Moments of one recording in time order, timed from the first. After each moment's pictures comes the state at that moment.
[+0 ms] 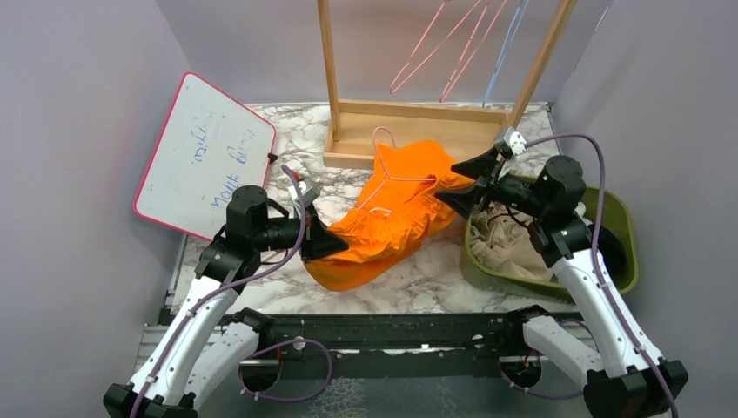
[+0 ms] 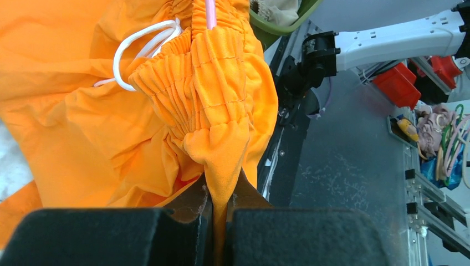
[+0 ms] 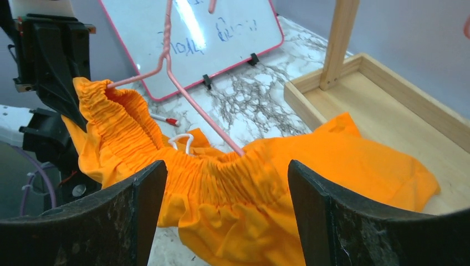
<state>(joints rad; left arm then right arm) -0.38 0.73 0.76 -0.39 0.92 -0.21 0.23 0.86 0.86 -0.03 -0.79 0.07</state>
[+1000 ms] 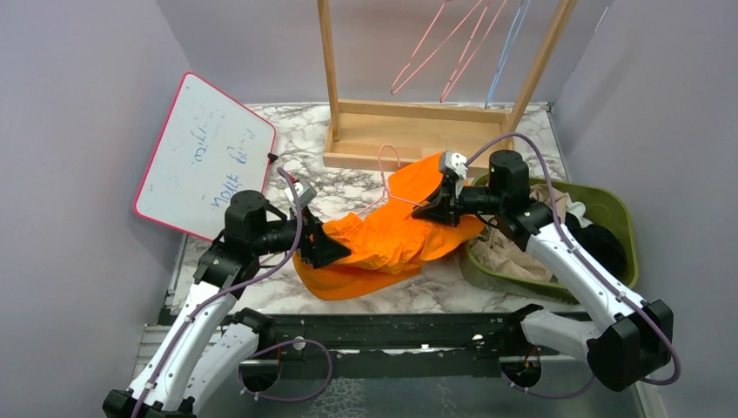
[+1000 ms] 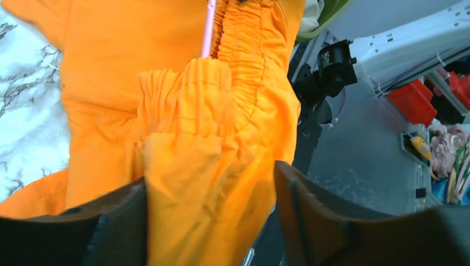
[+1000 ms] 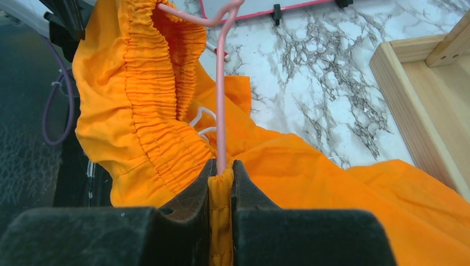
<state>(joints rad) -0.37 0.69 0.72 -0.40 0.85 -0.25 0.40 1.11 0.89 -0.16 -0.96 -0.26</state>
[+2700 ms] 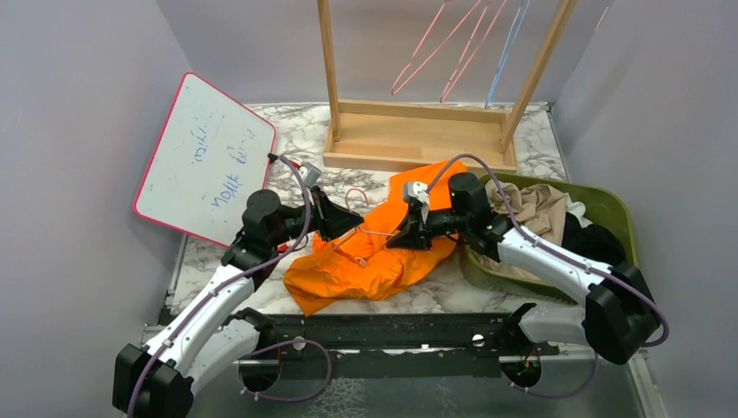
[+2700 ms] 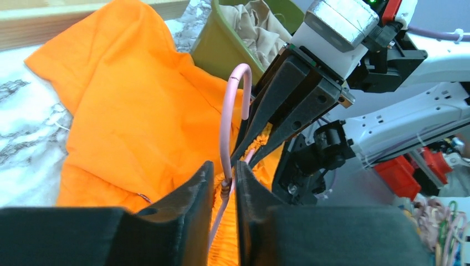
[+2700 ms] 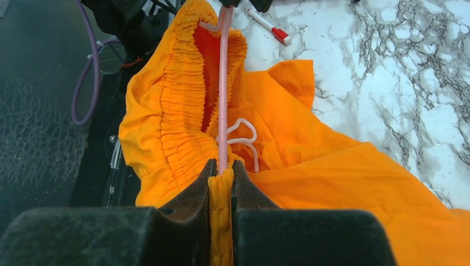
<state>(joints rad) -0.45 0.85 0.58 0.19 0.67 -0.55 0.64 1.25 0.73 0.11 -0.92 -0.21</state>
